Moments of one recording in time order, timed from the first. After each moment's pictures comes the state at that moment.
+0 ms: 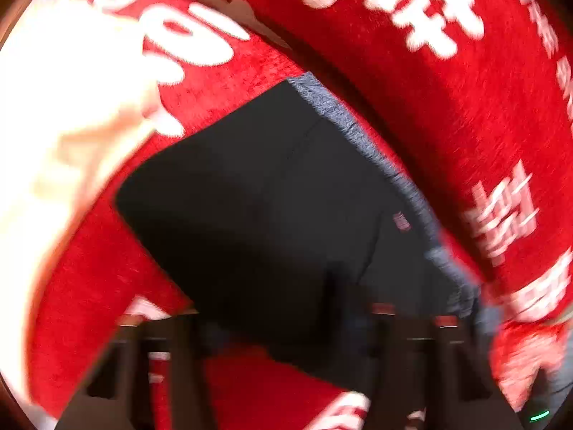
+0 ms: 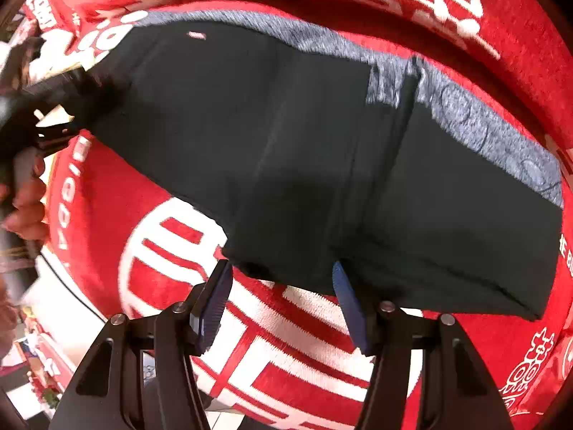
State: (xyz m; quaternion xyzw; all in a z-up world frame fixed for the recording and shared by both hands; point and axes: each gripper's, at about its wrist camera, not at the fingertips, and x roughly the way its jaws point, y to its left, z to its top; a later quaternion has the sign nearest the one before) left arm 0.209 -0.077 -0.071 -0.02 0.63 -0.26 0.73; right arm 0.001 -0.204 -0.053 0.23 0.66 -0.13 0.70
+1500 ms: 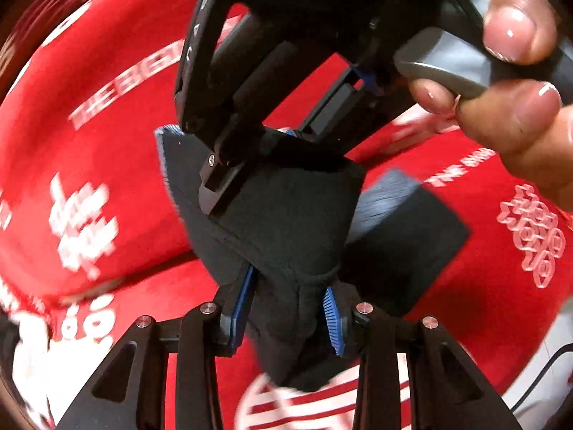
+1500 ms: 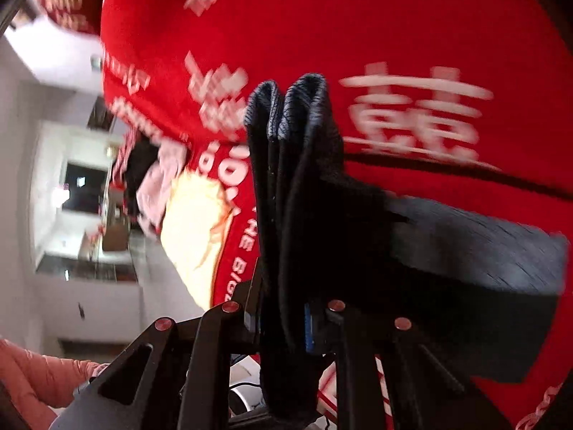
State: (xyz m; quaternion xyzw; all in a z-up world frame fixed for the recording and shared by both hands) left arm -0.080 -0.255 0.088 0.35 0.29 -0.52 0.72; right arm -0.020 -0.350 0.070 0.45 0.48 0.01 0.76
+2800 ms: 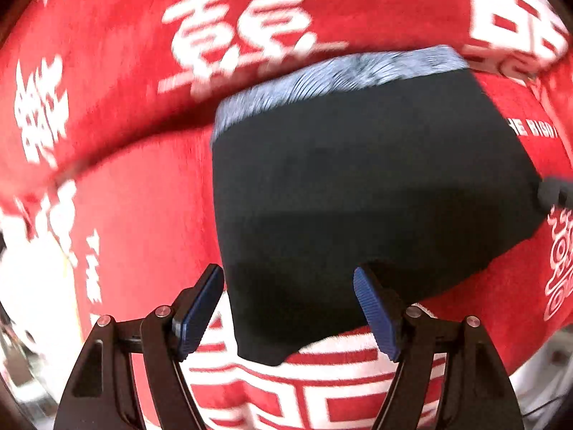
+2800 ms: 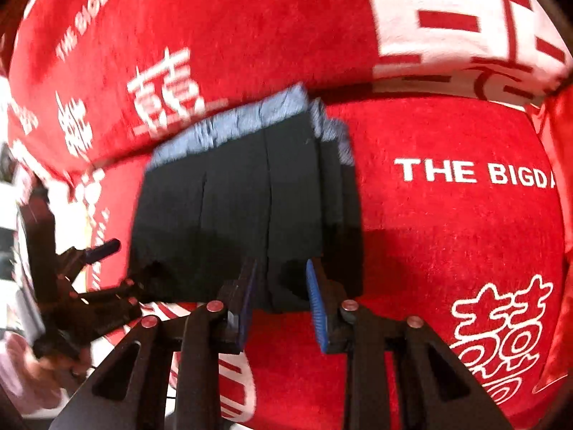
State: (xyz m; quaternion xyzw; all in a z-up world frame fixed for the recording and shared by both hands) left arm -0.038 -0.284 -0.014 0.36 0.54 -0.36 0.67; right arm -0.184 -0.382 -0.005 0.38 0.52 -0.23 0.73
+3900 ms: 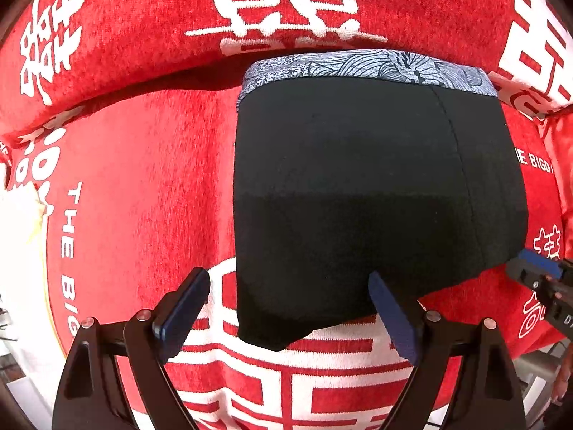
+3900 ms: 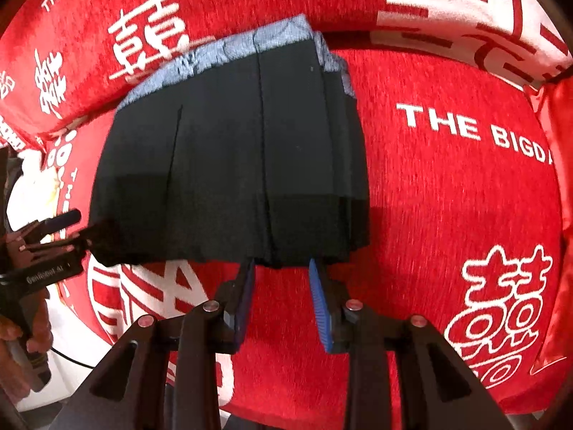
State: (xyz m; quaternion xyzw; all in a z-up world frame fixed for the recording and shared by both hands) left arm -0.013 -0.259 -0.029 0.31 0.59 -0.34 0.66; right arm -0.194 -0.352 -0.041 0.36 0.58 -0.24 0.69
